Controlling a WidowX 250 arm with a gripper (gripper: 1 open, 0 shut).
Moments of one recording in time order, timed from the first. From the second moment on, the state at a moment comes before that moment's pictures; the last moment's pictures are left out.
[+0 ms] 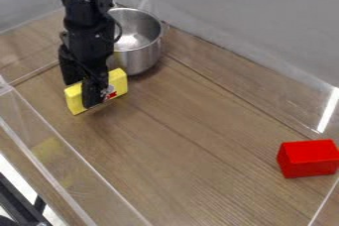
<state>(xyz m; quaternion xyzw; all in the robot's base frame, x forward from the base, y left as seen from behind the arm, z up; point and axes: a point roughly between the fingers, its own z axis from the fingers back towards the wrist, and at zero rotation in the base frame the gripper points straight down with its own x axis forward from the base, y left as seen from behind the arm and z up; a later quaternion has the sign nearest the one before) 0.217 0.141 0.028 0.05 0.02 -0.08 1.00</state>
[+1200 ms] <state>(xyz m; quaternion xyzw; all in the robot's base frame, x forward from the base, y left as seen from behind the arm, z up) 0.217 0.156 0.036 0.05 0.01 -0.04 1.00</state>
